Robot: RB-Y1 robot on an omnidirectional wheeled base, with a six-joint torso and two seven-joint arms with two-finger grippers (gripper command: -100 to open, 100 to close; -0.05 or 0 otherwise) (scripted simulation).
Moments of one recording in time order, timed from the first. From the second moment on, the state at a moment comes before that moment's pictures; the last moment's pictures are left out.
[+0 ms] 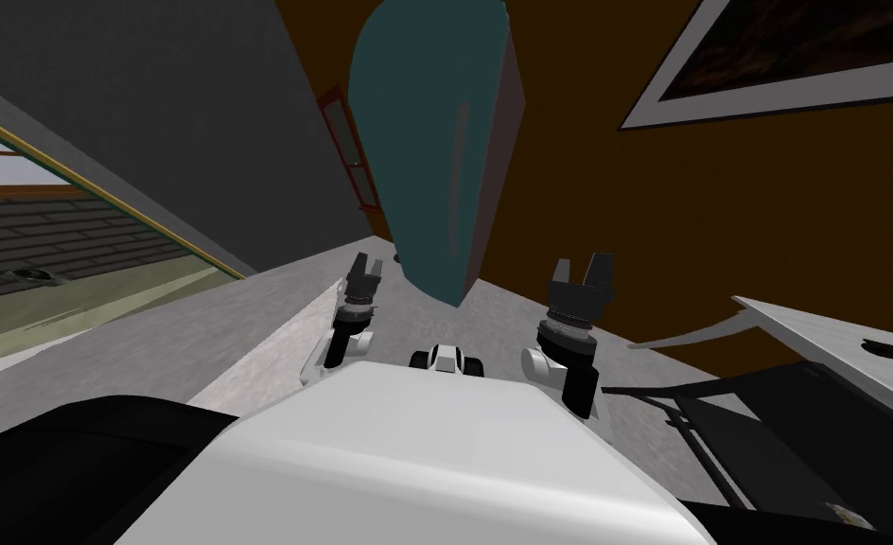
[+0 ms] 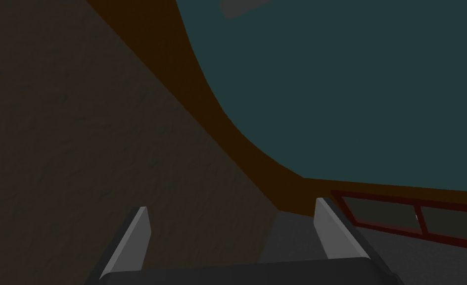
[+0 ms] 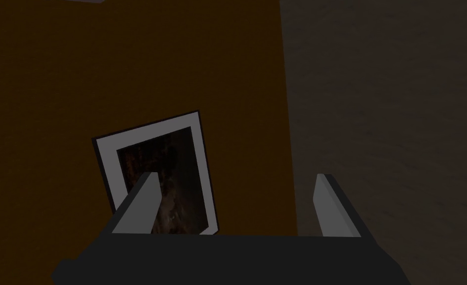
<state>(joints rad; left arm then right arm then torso) 0.41 0.17 0.08 -2.15 -0.16 -0.60 0.13 0.45 -0.02 -0.04 -2.35 -0.01 -0.55 0.08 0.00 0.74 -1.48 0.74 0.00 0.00</state>
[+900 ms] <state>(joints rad) 0.26 0.26 0.14 -1.88 -0.30 -0.52 0.16 0.45 -0.02 -0.04 -2.35 -0.01 -0.55 0.08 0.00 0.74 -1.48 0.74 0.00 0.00</state>
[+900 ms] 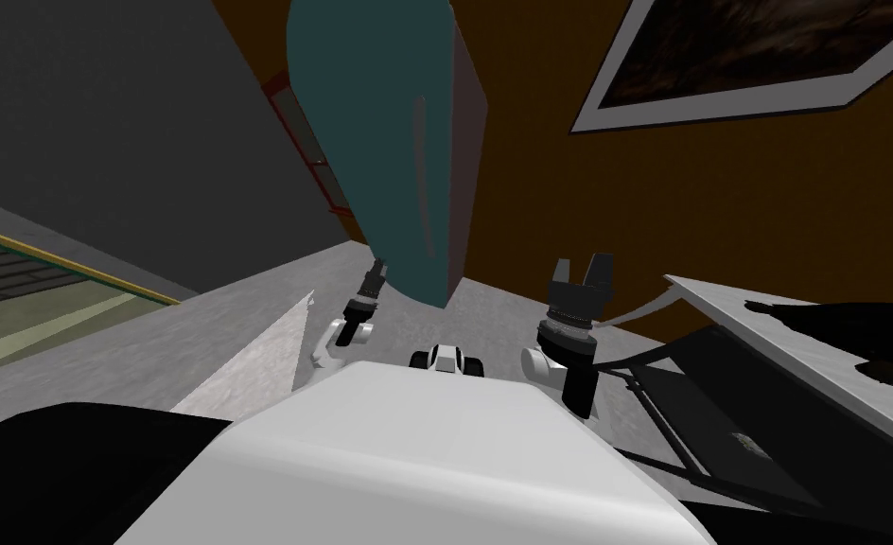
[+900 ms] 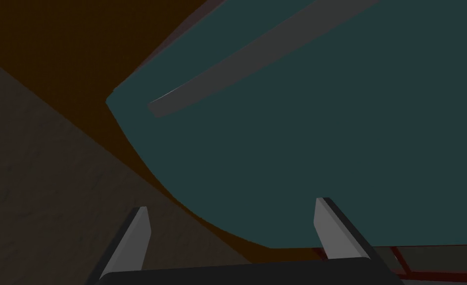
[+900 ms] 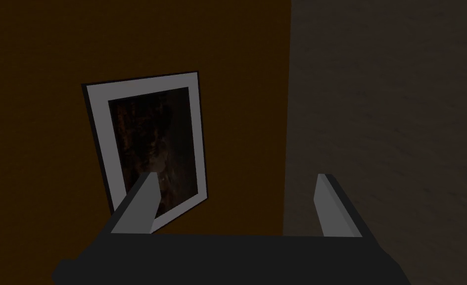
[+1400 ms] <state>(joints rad) 0.18 0.32 0.17 -1.74 -0.38 -0.47 0.18 0.45 -0.02 -0.04 -2.35 -0.01 -0.55 0.08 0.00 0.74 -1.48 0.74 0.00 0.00</state>
